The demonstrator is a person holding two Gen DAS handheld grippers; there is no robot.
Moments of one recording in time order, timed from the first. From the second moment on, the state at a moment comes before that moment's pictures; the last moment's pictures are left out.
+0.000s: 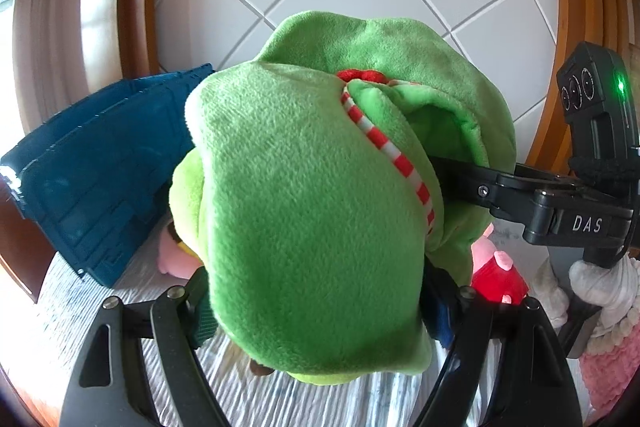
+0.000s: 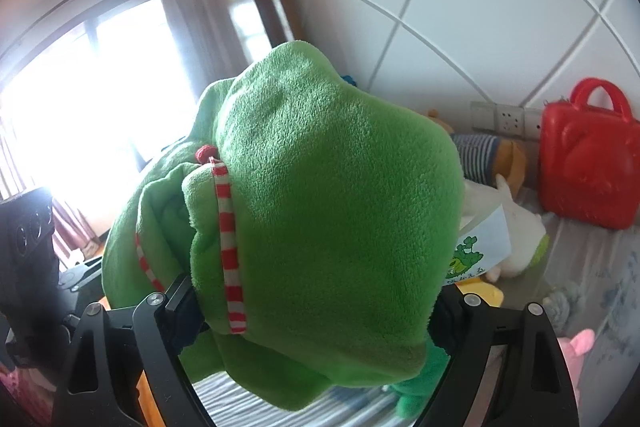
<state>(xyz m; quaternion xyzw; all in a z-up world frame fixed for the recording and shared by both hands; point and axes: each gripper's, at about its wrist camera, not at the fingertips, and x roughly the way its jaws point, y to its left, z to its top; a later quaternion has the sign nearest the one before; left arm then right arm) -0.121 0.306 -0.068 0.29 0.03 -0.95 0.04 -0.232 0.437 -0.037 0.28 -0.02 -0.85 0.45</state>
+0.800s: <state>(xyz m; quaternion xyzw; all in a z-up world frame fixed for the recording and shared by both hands) 0.000 0.149 -0.056 0.29 0.02 -0.96 0.03 -0.113 0.286 -0.028 0.27 -0.02 -0.85 0.45</state>
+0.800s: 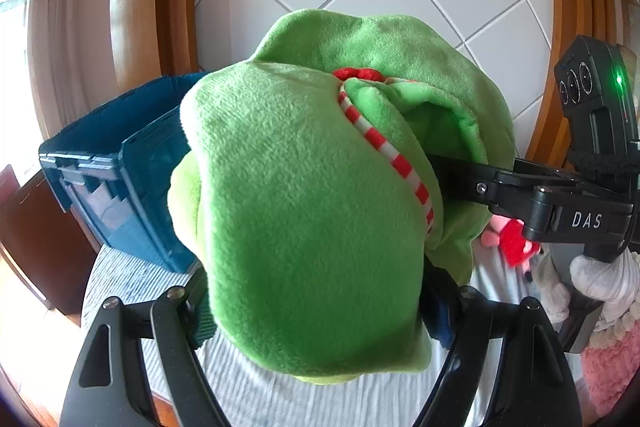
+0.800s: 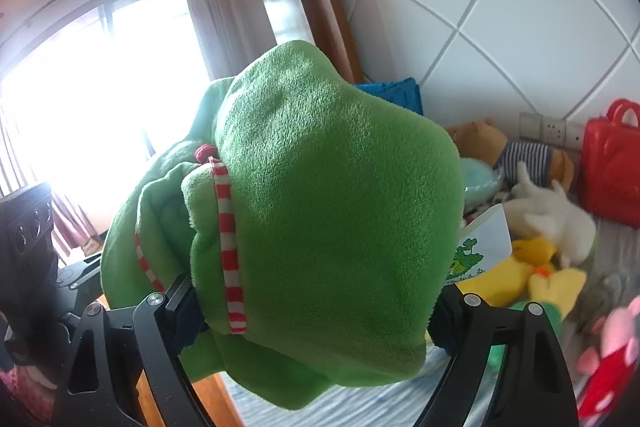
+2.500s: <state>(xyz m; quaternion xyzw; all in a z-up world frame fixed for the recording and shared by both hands) -0.132 -0.182 0.036 0.28 -0.01 -0.96 0.03 -0.246 -0.050 0.042 0.25 -0.05 -0.85 0.47</state>
